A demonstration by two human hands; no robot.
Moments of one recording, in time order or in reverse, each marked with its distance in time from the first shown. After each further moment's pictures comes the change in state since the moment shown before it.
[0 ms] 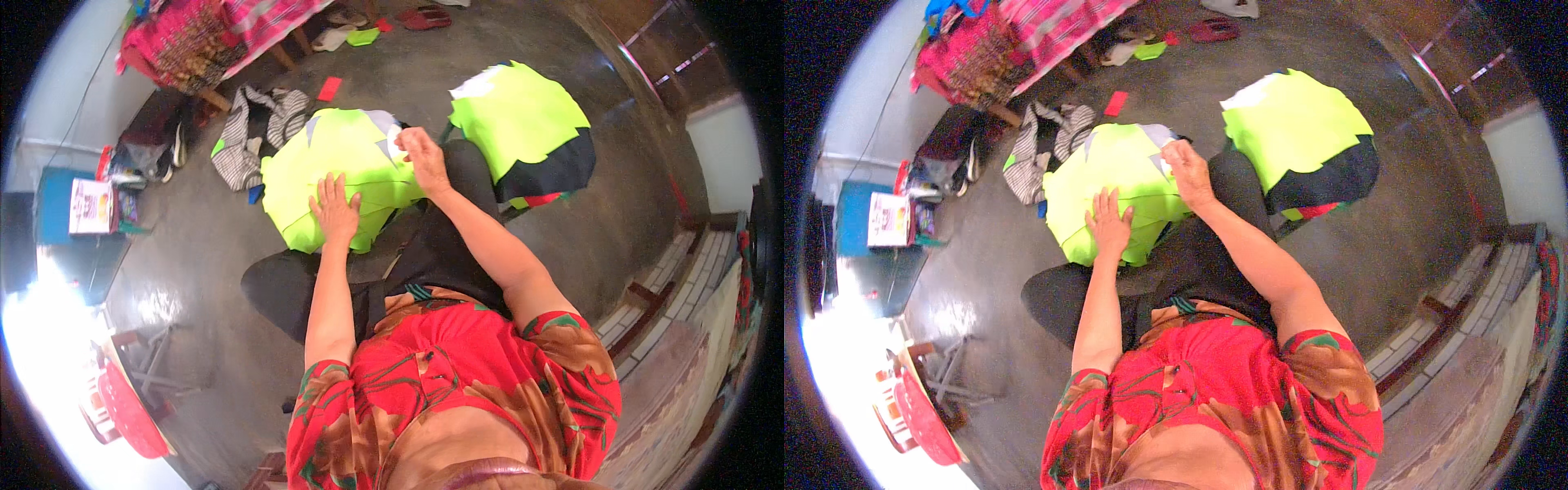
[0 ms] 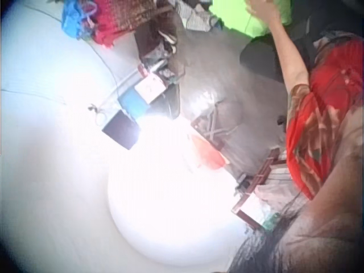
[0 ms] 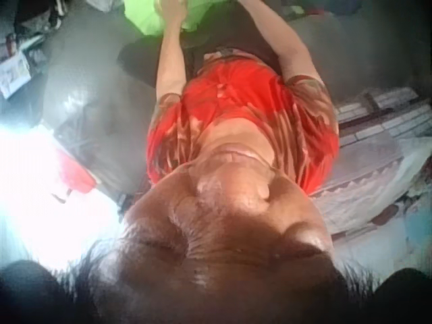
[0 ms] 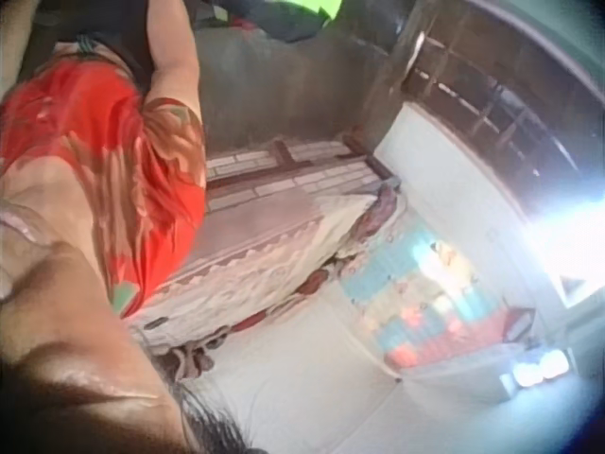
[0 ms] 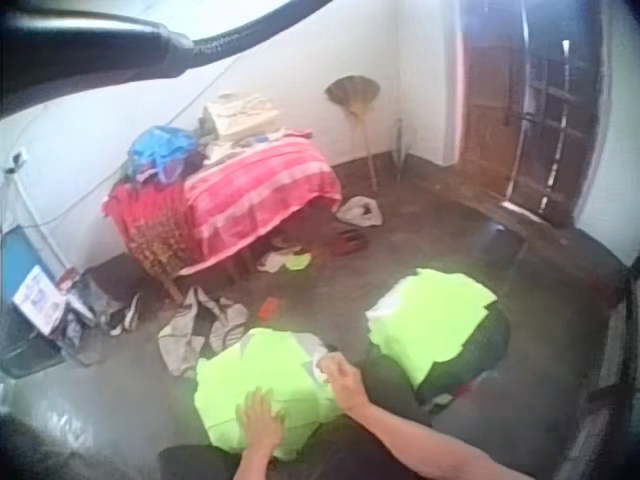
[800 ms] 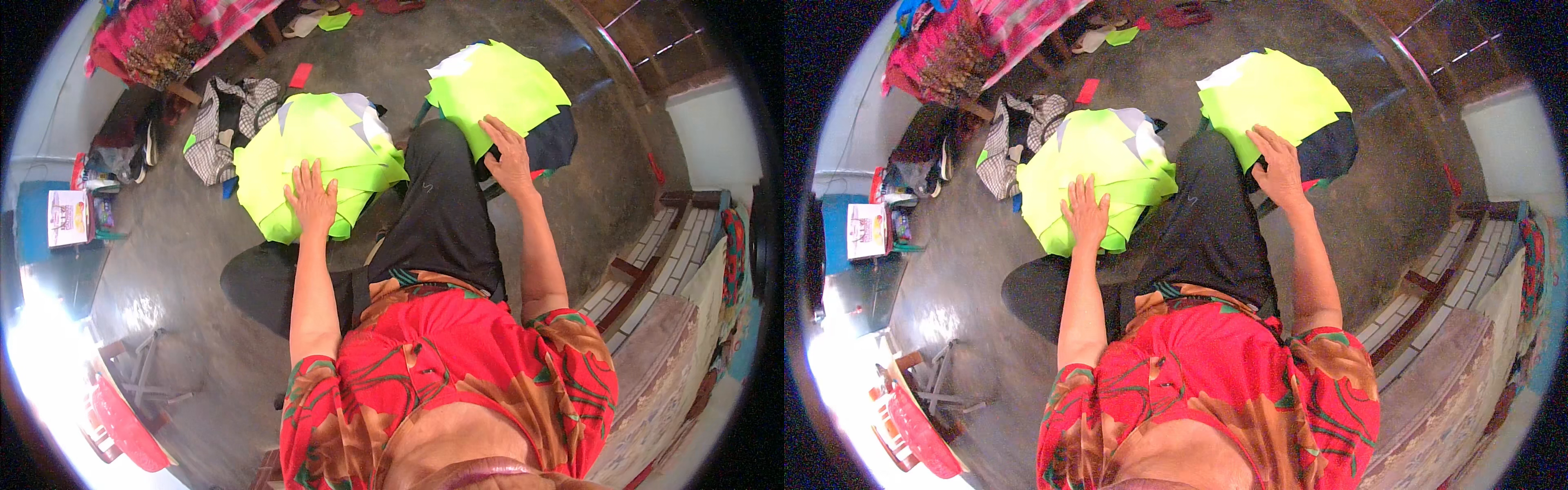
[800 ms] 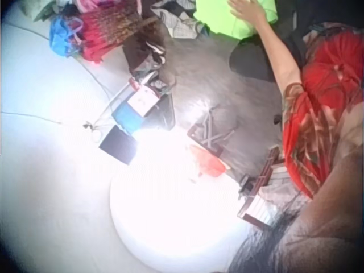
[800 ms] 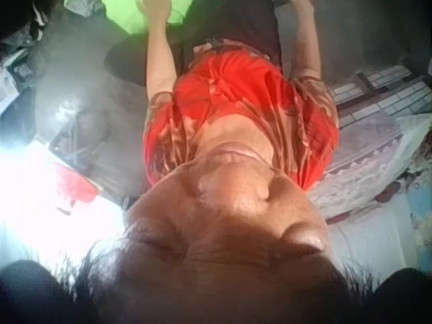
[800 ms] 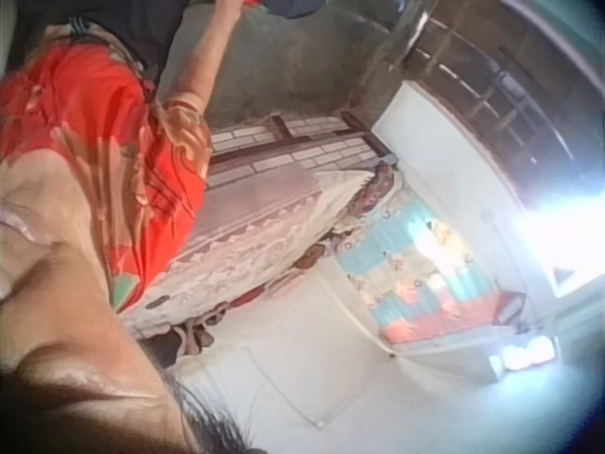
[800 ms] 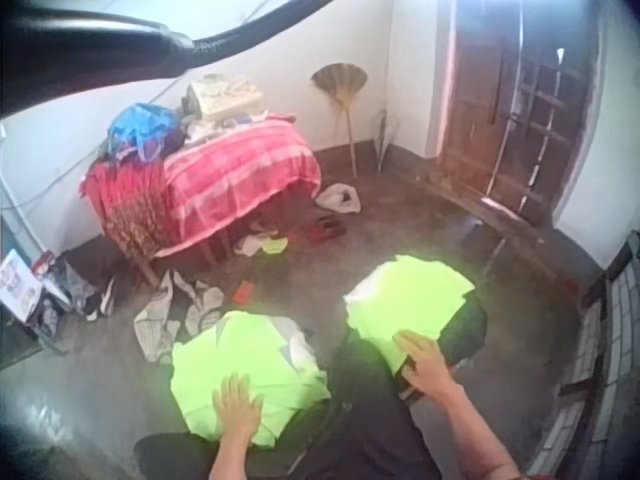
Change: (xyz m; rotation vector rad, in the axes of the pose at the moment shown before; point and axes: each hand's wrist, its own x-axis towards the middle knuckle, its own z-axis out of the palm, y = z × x) left_hand -0.003 -0.007 0.007 0.044 0.043 0.058; right_hand -0.054 -0.067 -0.167 -1.242 -0.011 -0.385
